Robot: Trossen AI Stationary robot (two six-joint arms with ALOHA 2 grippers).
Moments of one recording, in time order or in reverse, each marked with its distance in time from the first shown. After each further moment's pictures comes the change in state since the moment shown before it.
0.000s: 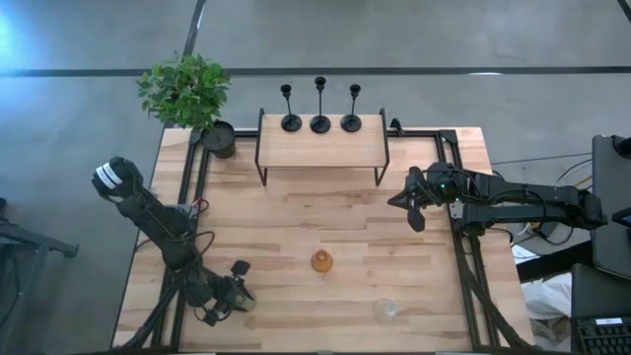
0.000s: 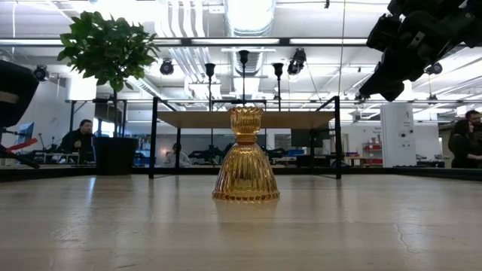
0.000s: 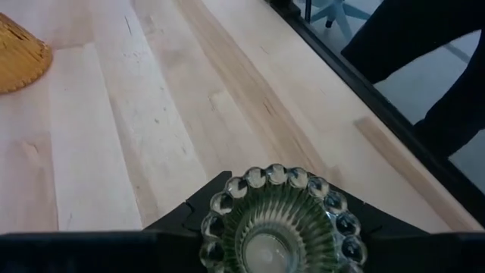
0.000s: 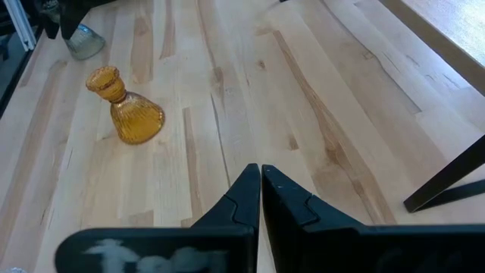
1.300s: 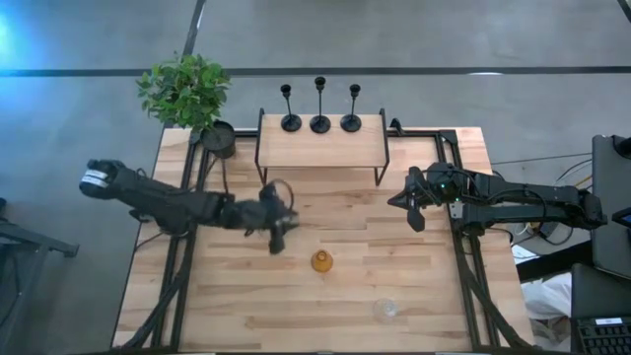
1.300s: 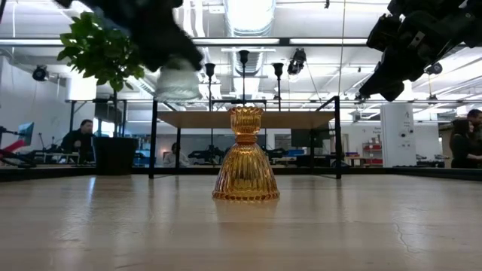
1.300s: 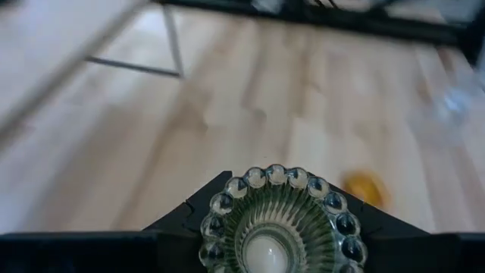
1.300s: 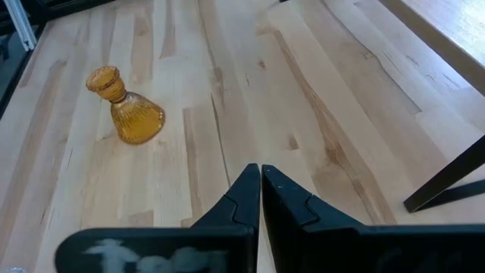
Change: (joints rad) left arm 0.755 -0.112 0.422 -0.443 0.008 0.078; right arm 0.000 0.000 0.000 0.000 0.000 0.000
